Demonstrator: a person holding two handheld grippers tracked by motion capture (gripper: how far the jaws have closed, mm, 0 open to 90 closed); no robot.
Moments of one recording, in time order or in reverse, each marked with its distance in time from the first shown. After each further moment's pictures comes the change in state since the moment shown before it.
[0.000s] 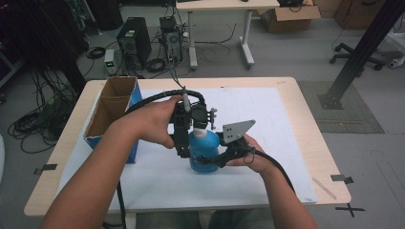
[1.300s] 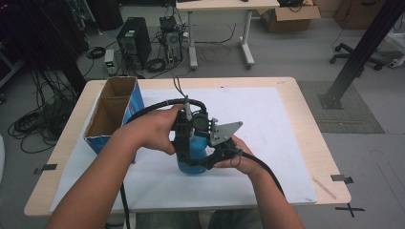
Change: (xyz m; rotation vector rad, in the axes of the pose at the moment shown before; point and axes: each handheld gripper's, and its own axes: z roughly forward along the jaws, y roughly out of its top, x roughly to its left) left arm -0.008 0.002 0.017 0.013 0.006 0.037; right arm 0.004 0.012 0.030 -0.021 0.011 -0.024
